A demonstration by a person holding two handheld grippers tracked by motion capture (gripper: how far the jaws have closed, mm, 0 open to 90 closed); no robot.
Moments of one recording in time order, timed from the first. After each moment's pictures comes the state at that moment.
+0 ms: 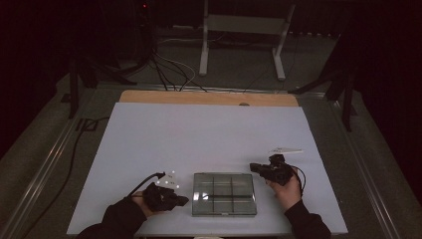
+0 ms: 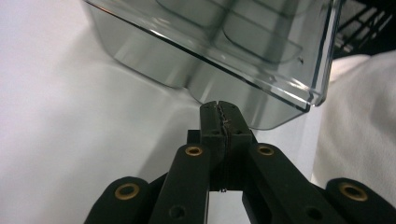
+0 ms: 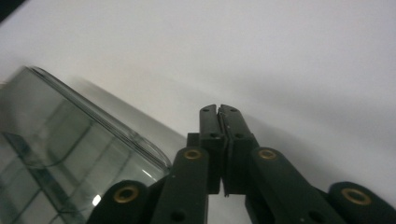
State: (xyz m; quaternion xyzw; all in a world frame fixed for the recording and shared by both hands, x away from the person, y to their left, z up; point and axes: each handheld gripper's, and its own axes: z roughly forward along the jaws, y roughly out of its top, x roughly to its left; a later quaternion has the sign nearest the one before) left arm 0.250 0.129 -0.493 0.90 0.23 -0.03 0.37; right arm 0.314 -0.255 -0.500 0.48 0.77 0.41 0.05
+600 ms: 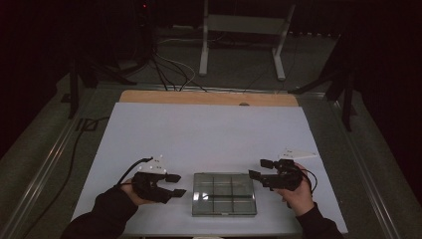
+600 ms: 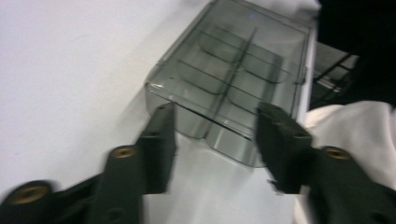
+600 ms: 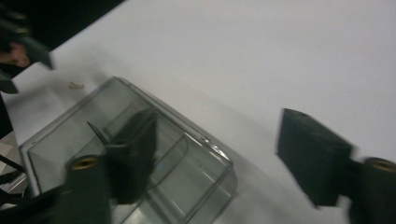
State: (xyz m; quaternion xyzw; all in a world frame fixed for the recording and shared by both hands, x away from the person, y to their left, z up) left arm 0.262 0.146 -0.455 0.88 0.23 0.01 0.42; right arm 0.283 -0.263 -0.461 0.40 0.78 0.47 0.06
